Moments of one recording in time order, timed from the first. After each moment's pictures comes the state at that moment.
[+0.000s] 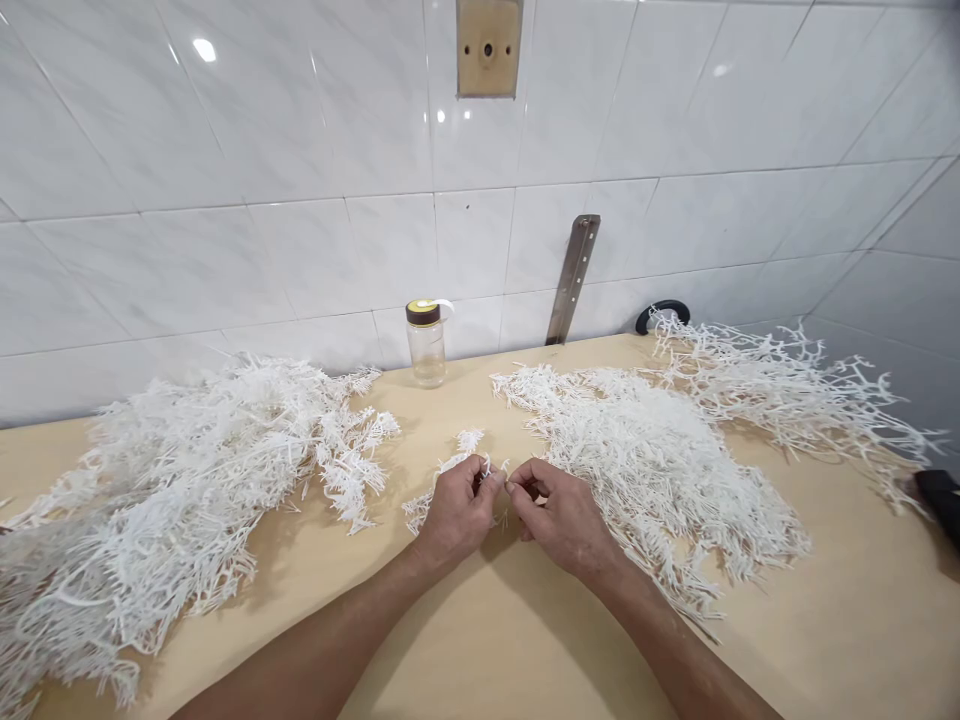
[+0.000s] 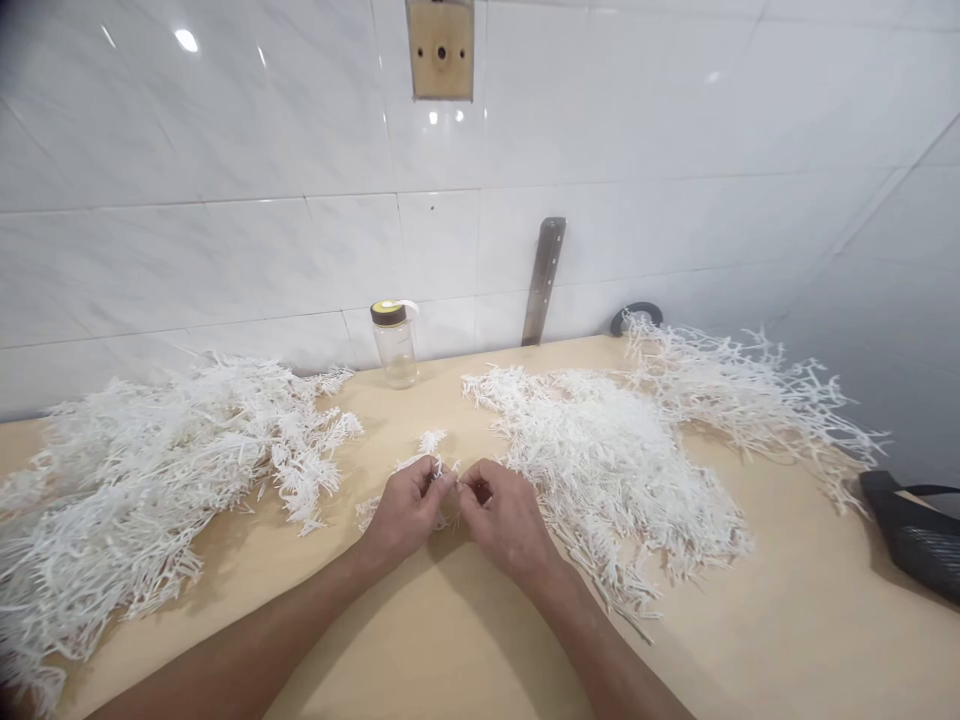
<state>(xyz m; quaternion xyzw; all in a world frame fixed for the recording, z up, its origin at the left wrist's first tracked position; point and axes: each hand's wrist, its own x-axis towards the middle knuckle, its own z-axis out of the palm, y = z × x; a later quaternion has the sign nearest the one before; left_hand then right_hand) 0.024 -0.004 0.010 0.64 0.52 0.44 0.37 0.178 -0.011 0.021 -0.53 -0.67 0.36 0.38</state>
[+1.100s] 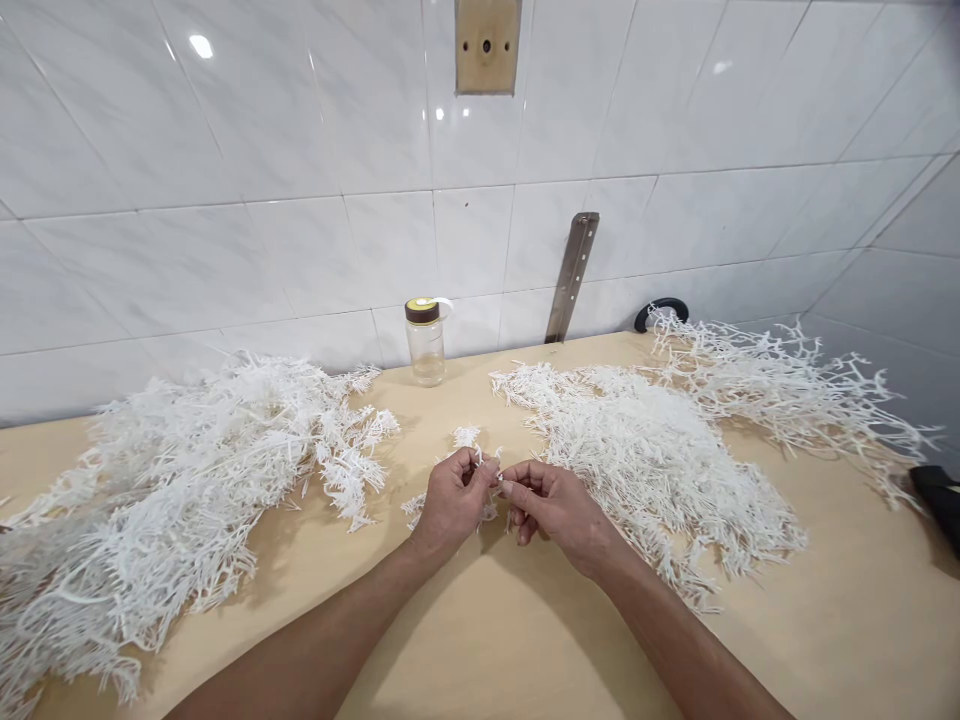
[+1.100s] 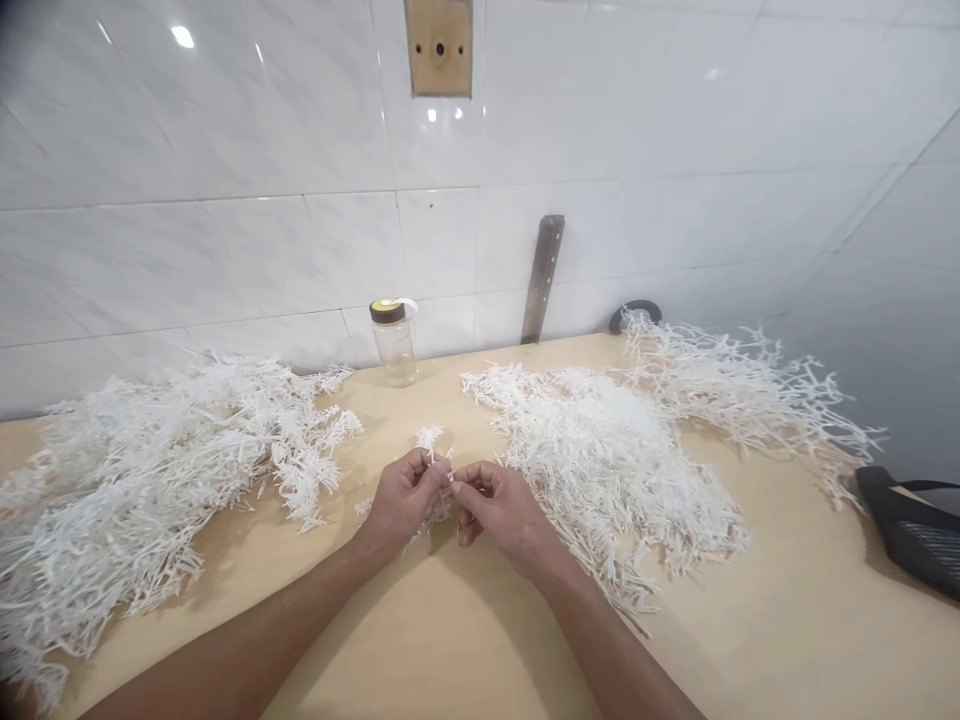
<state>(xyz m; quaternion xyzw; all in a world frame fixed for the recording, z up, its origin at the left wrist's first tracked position) 0.024 -0.001 0.008 0.54 0.48 0.50 0.48 0.181 -0.004 0.009 -0.46 -0.55 0.59 0.37</state>
